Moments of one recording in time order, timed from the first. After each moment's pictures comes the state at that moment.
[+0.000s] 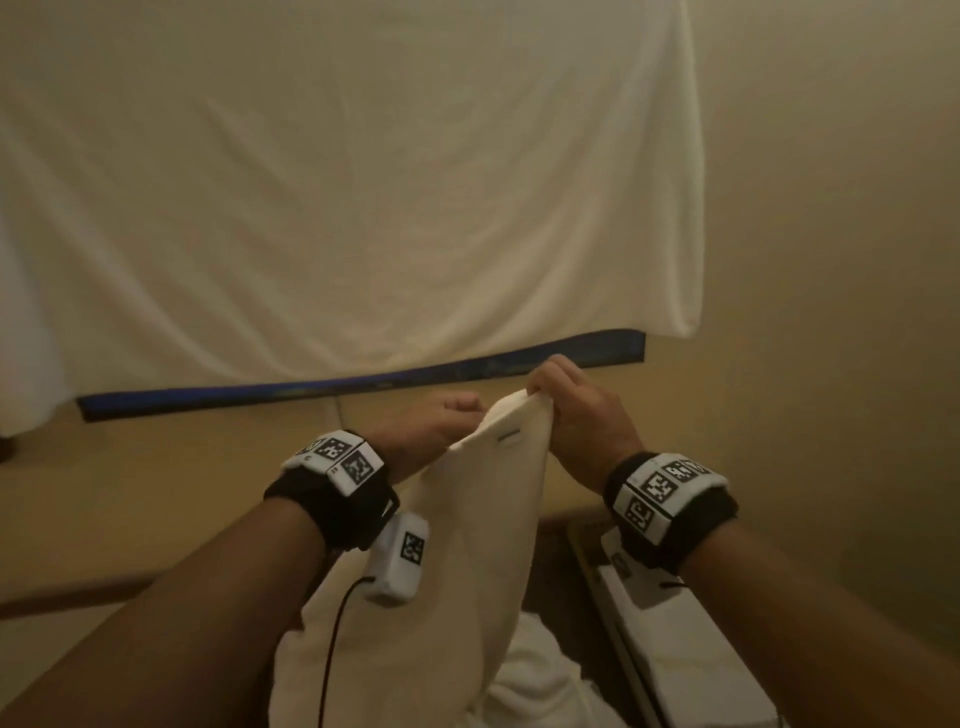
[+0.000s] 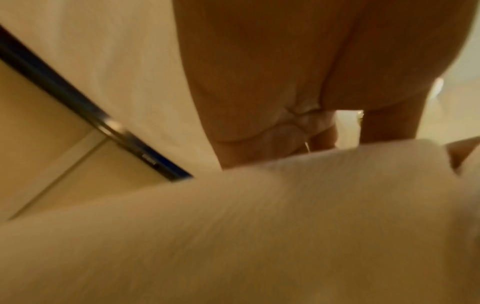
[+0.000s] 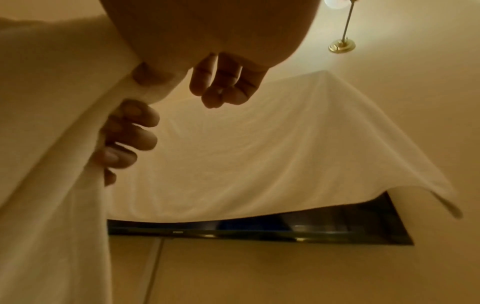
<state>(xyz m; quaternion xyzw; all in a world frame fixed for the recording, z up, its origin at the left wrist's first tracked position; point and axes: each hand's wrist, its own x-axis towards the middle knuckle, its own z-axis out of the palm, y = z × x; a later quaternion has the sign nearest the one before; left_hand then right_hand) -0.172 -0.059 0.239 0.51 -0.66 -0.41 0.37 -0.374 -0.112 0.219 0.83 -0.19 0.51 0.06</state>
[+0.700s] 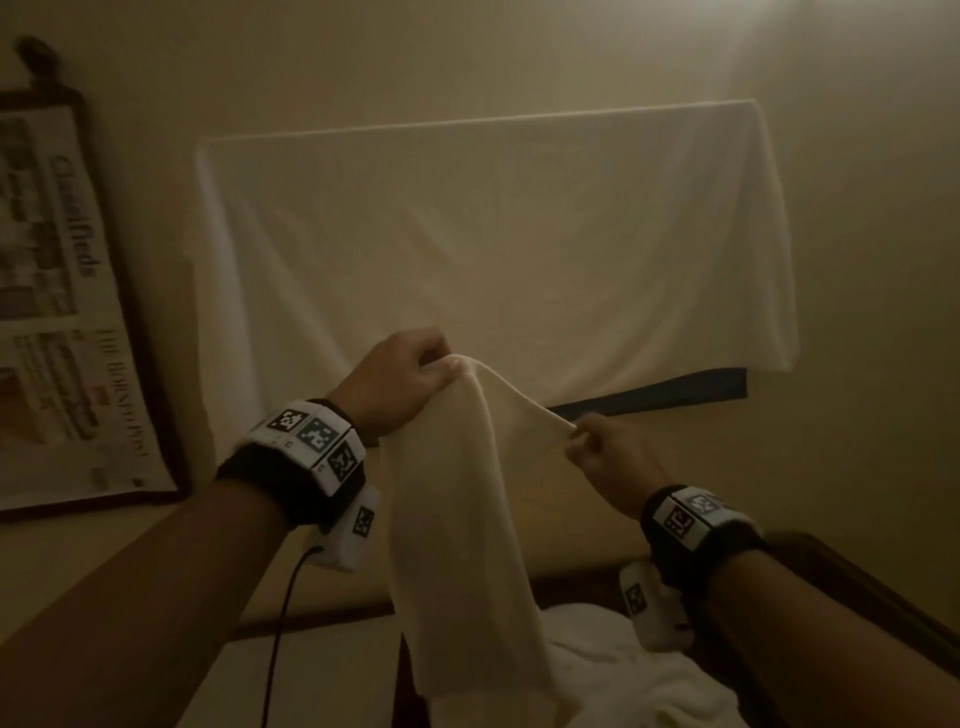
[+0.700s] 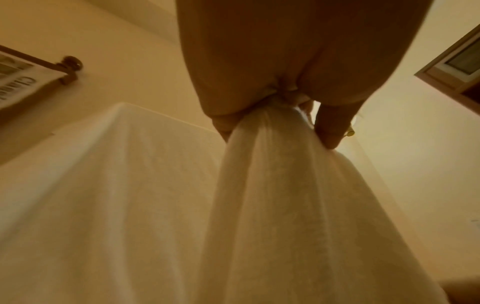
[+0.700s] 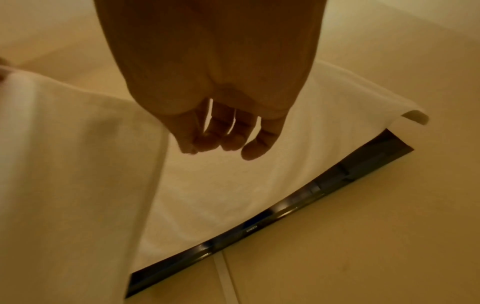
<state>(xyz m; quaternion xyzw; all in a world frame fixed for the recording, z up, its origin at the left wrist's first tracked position) 0.011 0.117 0.357 0.58 -0.72 0.06 0.37 -0.216 -0.005 0.231 0.78 -0.41 0.42 -0.20</state>
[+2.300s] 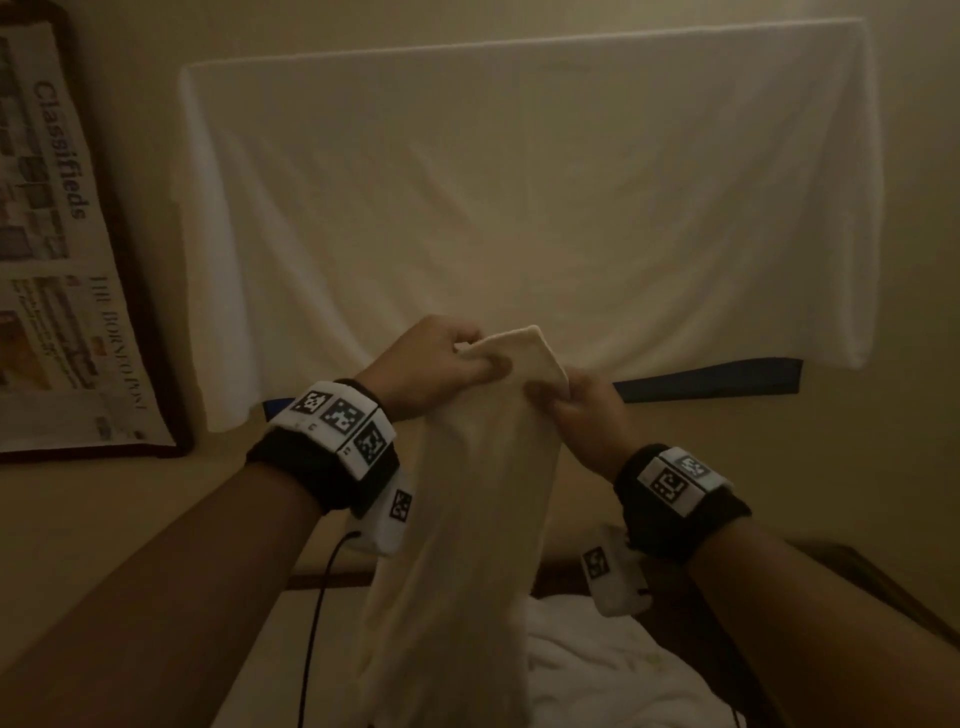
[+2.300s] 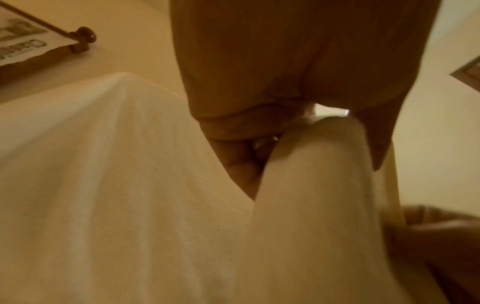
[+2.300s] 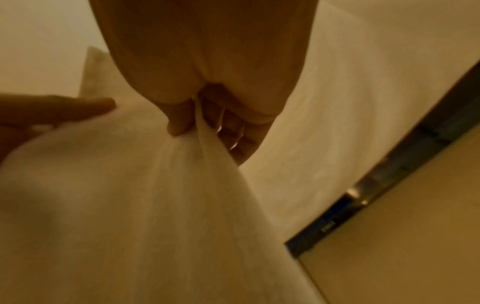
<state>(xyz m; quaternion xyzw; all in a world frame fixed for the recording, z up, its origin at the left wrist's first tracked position) -0.006 0.054 0.335 0.57 -0.71 -0.07 0.40 -0.175 -0.047 0.257 0.77 -0.22 0.49 -0.34</state>
